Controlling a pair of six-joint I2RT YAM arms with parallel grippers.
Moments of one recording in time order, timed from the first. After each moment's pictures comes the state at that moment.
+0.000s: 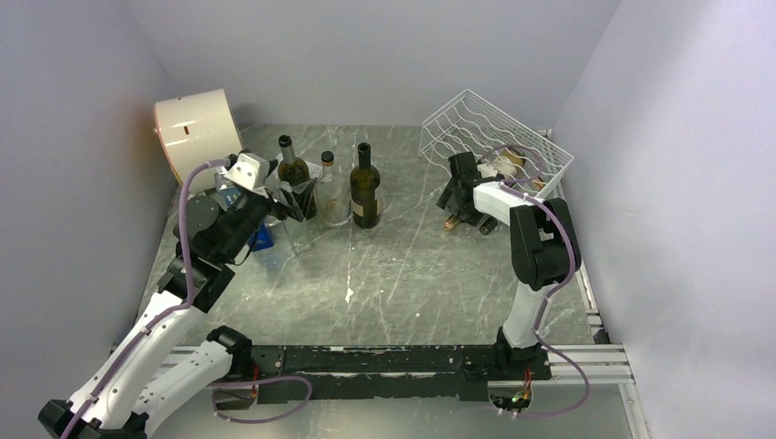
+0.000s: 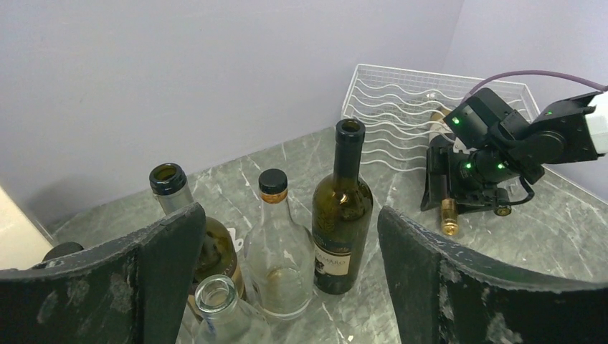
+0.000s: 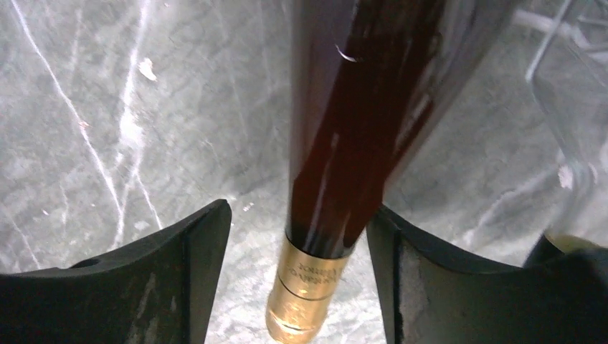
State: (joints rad) left arm -0.48 0.74 0.82 0.06 0.03 -0.01; right arm 0.25 1.86 1.15 -0.36 0.28 0.72
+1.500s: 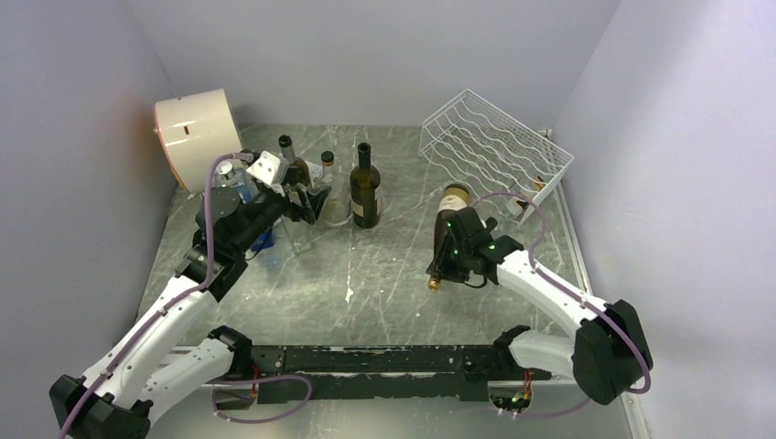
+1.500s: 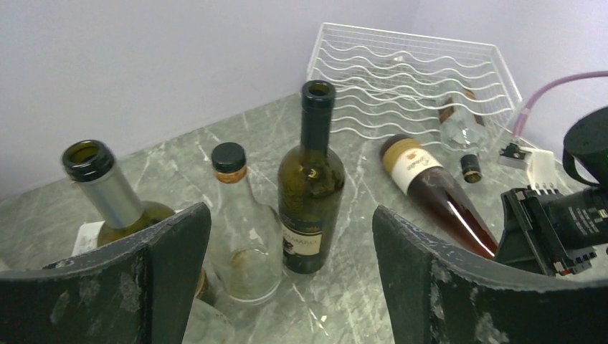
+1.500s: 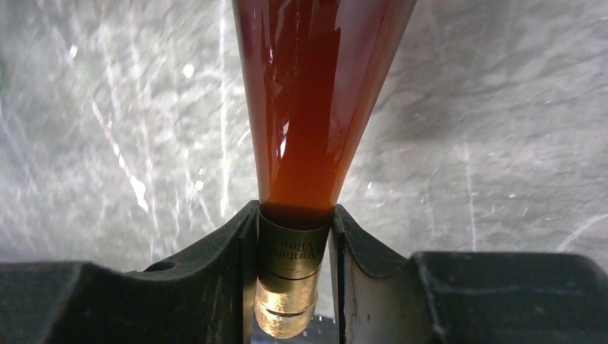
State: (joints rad) left arm -0.48 0.84 0.79 0.09 0.12 -0.06; right arm 0.54 1.18 0.68 -0.55 0.01 0.83
